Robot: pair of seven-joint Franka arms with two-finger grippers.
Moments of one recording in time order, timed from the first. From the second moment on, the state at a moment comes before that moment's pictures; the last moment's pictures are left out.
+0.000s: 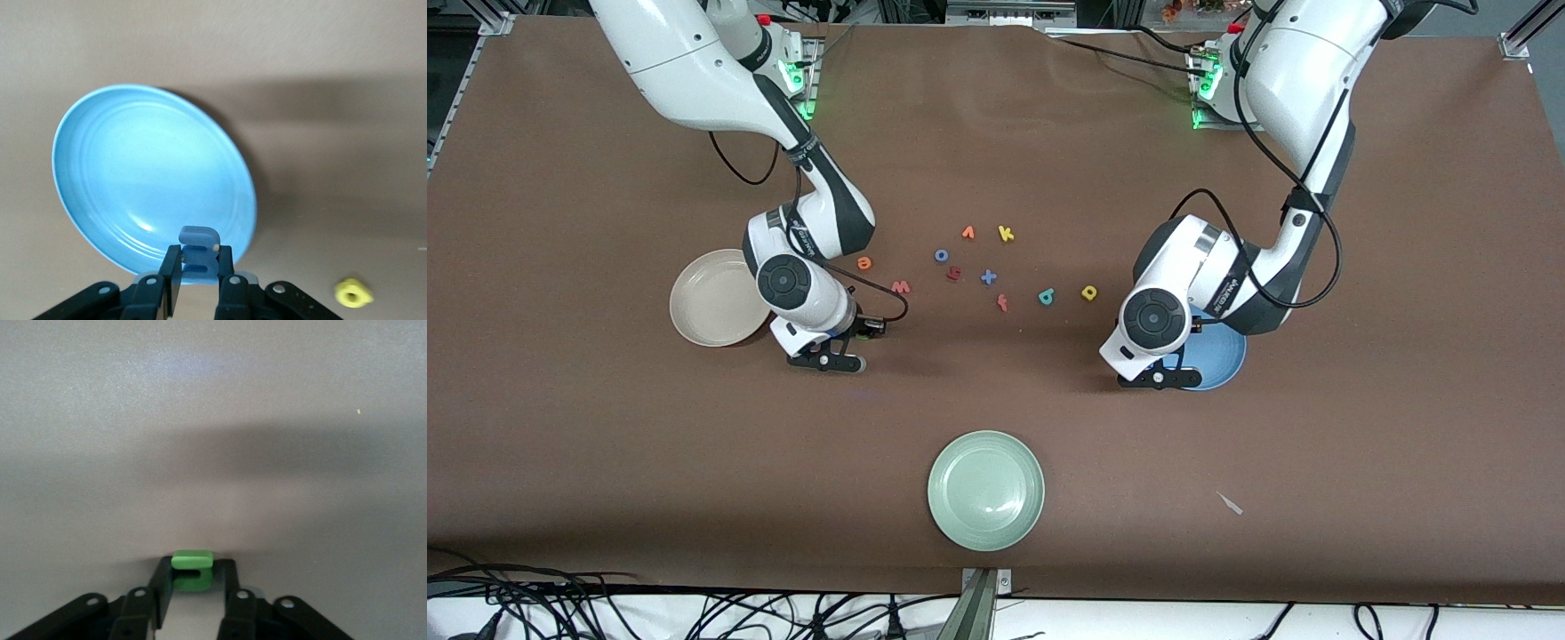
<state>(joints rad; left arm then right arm) -0.31 0.71 -0.17 -1.47 0.23 1.76 -0.53 0.33 0.64 0.10 -1.83 0.00 2.39 0.52</state>
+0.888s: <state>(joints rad) -0.20 0.62 -0.22 -1.65 0.24 1.95 -0.35 0.34 0.64 0.10 -1.75 0.00 2.27 0.50</state>
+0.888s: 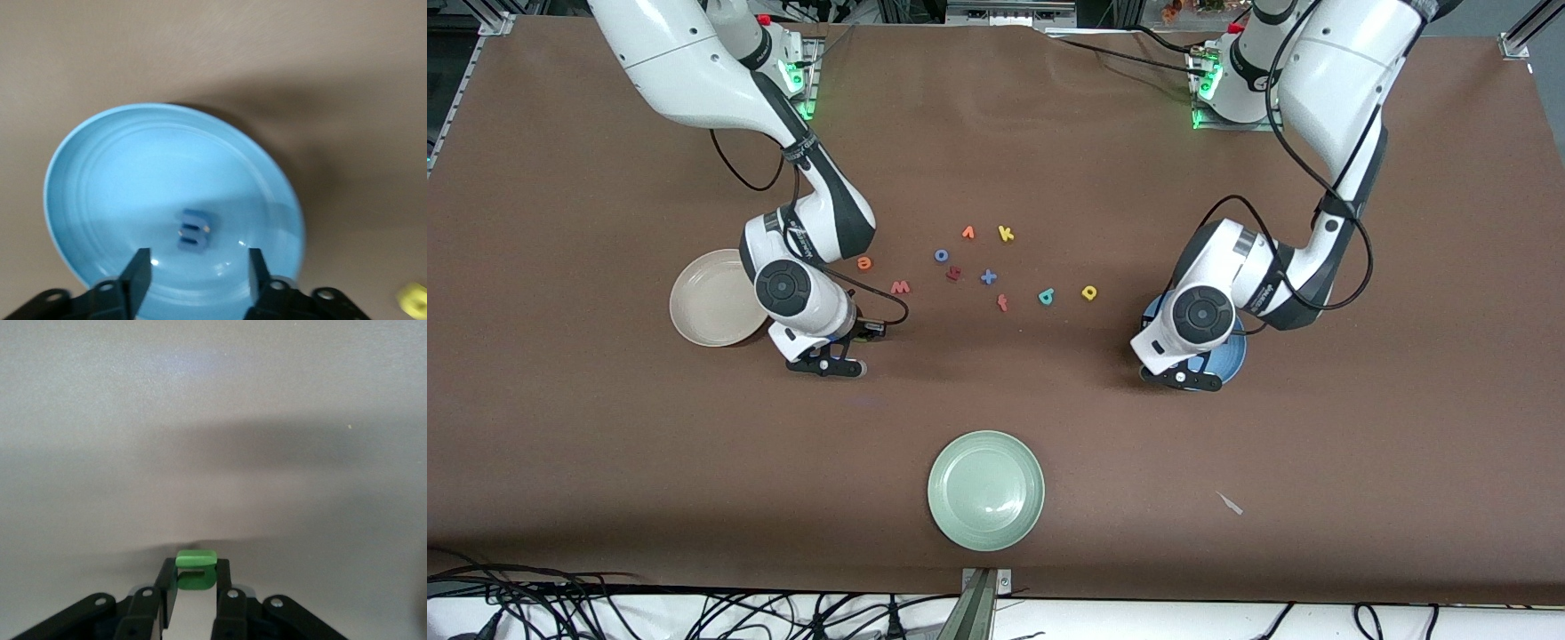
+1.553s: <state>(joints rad) -0.31 0.63 -0.31 -1.63 0.09 1.95 -0.95 0.33 0.49 0.00 -1.88 -0.04 2.16 0.25</state>
